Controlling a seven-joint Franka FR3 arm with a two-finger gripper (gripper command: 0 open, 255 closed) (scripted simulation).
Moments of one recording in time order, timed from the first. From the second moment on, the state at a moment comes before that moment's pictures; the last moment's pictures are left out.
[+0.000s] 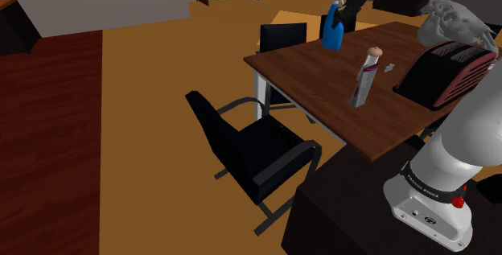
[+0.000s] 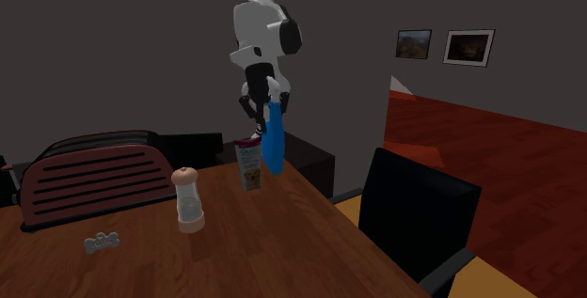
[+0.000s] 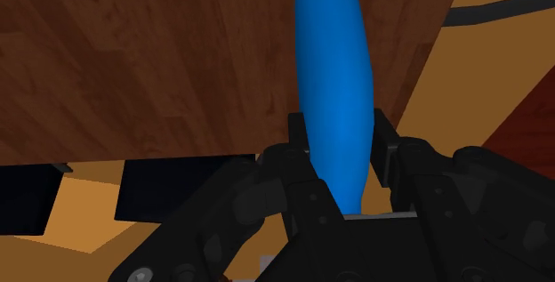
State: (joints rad) arm 0.00 -0.03 -0.54 -2.05 0.24 2.45 -0.54
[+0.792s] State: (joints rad) arm 0.00 -0.07 -0.54 -1.93 0.19 2.30 -0.48
